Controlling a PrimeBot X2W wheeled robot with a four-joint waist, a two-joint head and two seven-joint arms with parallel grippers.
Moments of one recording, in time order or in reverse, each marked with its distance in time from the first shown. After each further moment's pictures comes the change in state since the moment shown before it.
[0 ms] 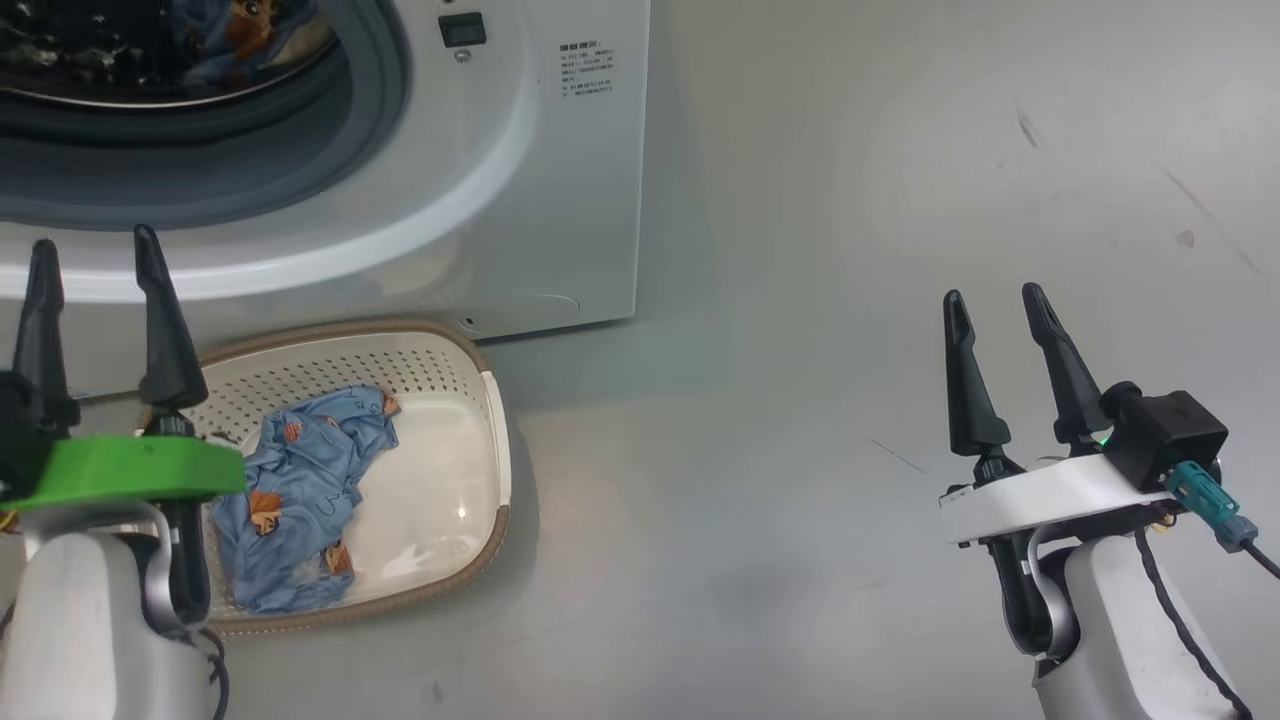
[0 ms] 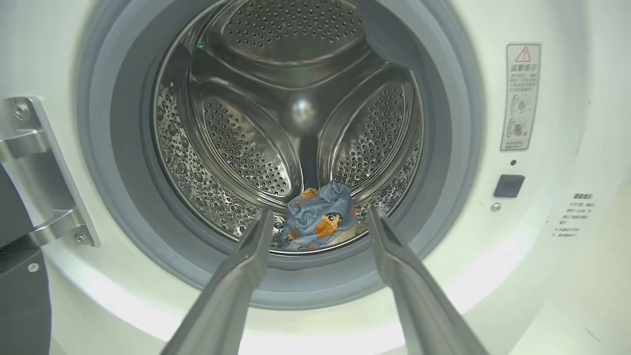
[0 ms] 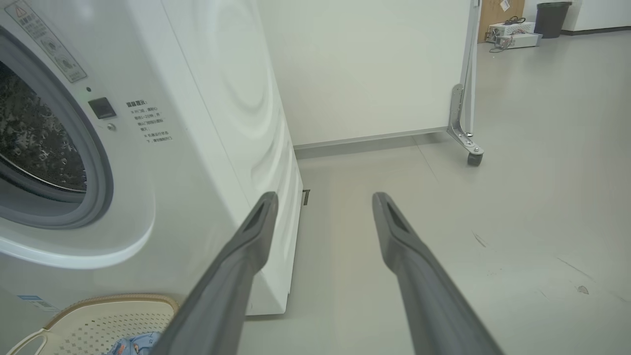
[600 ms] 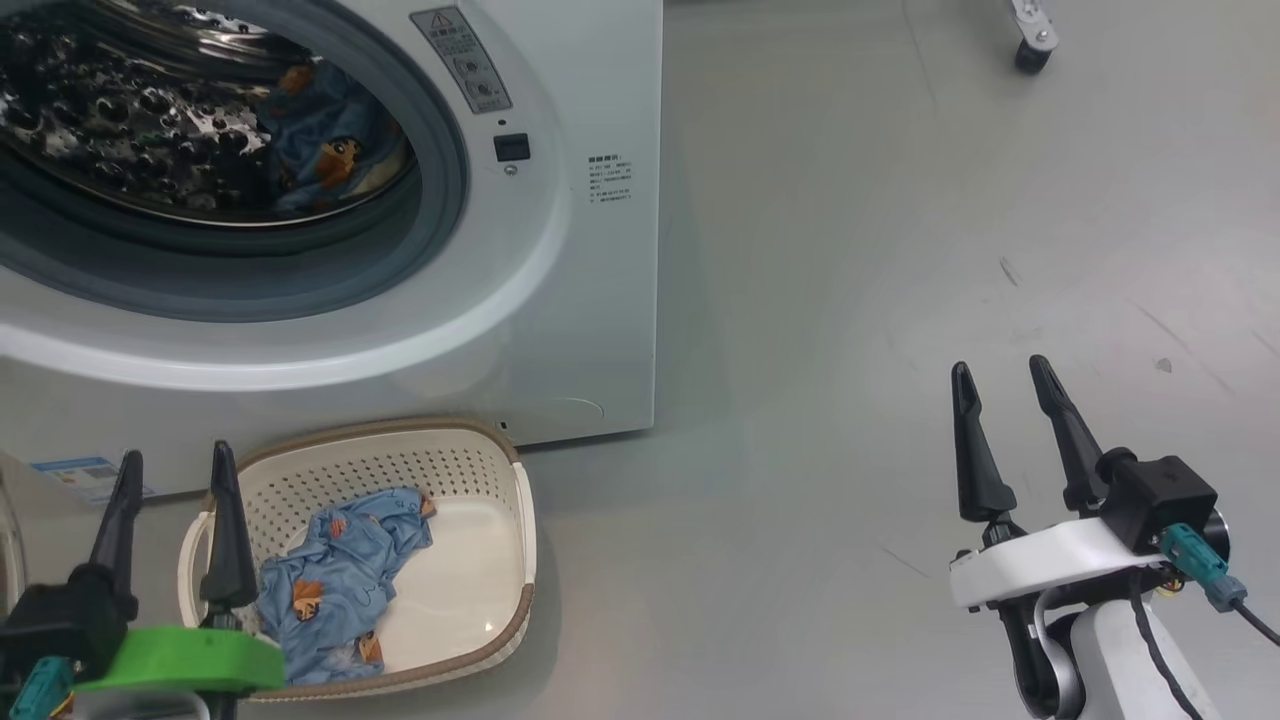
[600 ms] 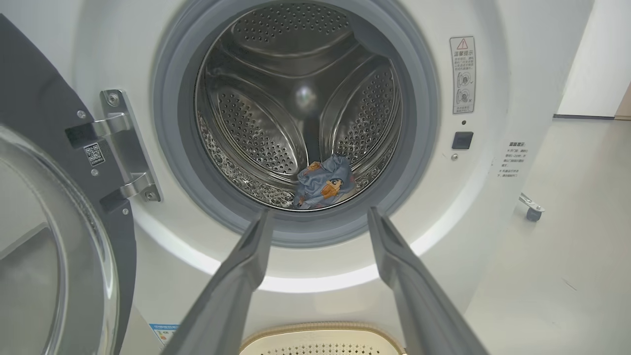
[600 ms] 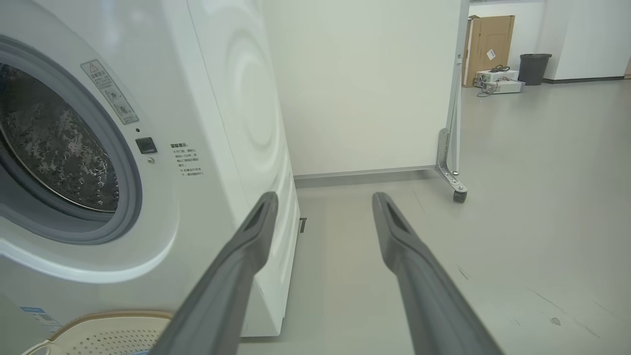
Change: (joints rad) left arm 0.309 -0.019 -0.008 -0.066 0.043 0.000 0.000; right arm 0.102 0.003 -0.031 -0.007 -0.052 0.000 0.000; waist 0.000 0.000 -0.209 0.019
